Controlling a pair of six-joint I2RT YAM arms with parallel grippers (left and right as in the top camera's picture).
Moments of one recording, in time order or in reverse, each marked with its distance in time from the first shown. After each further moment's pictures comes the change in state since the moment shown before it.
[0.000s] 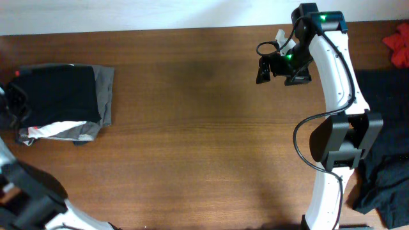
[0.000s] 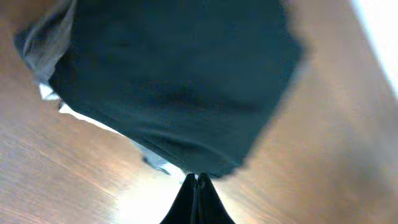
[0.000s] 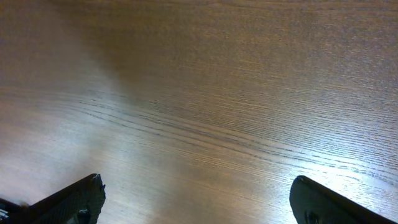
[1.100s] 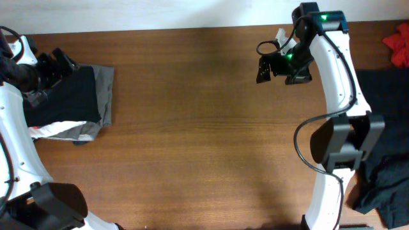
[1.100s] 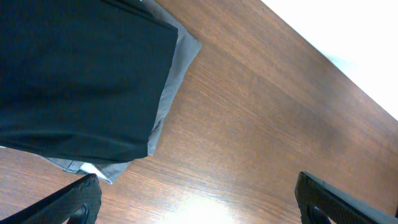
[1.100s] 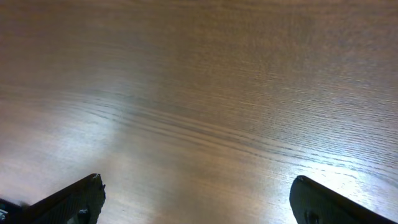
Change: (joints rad) left arm -0.248 -0.121 0.032 0.003 0.030 -0.017; right arm 0.006 -0.044 -0.005 0.000 0.003 0.000
